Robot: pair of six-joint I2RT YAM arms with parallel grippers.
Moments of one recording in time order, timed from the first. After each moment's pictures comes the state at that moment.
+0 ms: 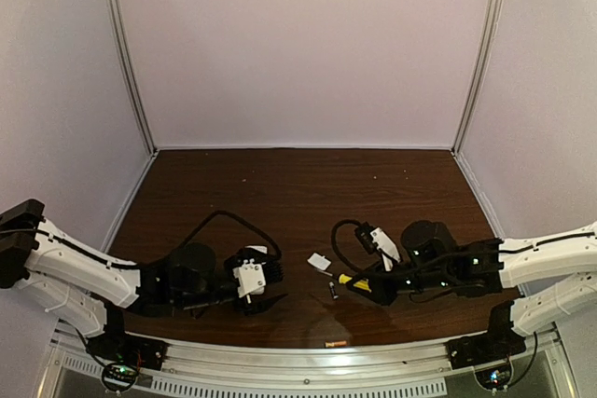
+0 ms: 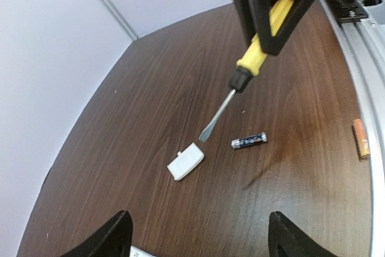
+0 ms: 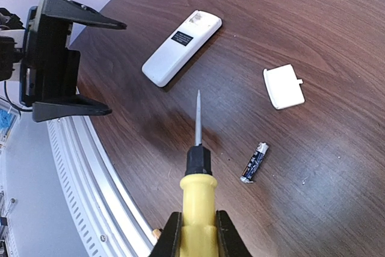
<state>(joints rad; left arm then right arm) -1.23 1.35 0.41 0.57 -0.17 0.43 1.11 1.12 0.53 -0.02 -0.06 0.52</state>
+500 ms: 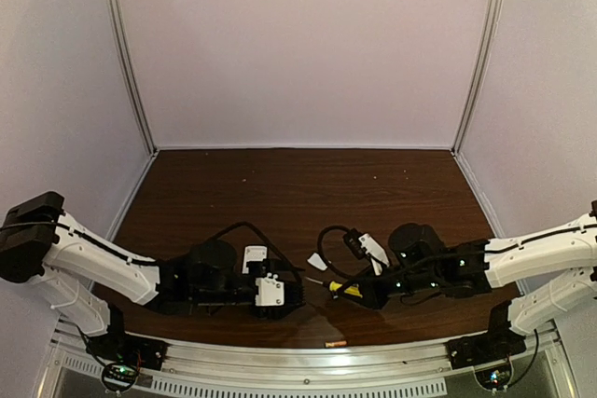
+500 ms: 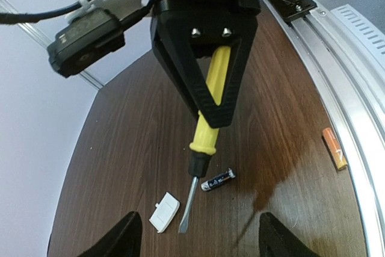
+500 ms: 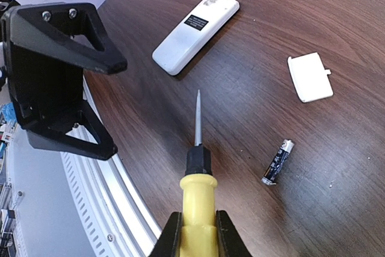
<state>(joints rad) -1.24 1.47 0.49 0.63 0.05 0.66 1.12 1.22 0.55 0.04 -0.13 0.54</state>
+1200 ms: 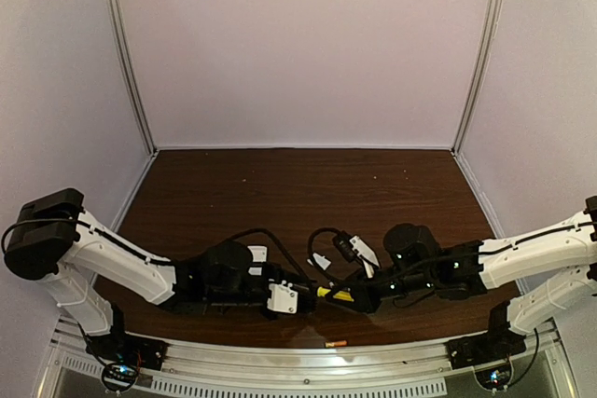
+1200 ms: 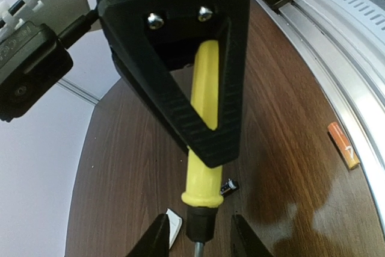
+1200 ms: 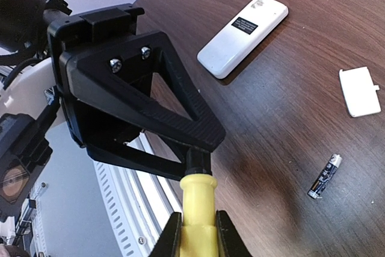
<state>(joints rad) -1.25 1.59 0.56 0.65 0.07 0.79 1.16 1.27 0.57 0.13 -0.22 0.57</state>
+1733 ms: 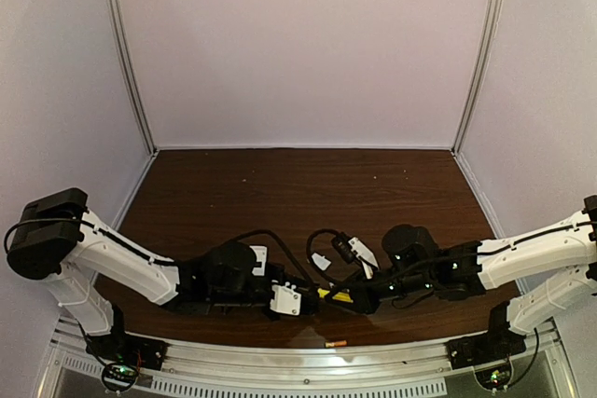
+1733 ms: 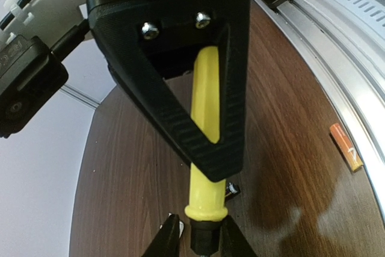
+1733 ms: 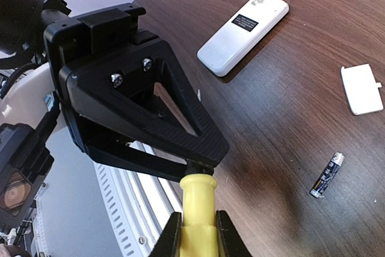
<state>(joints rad) -1.25 1.61 0.58 0.66 0.07 0.81 1.16 1.28 0.57 0.13 -0.23 0.57</state>
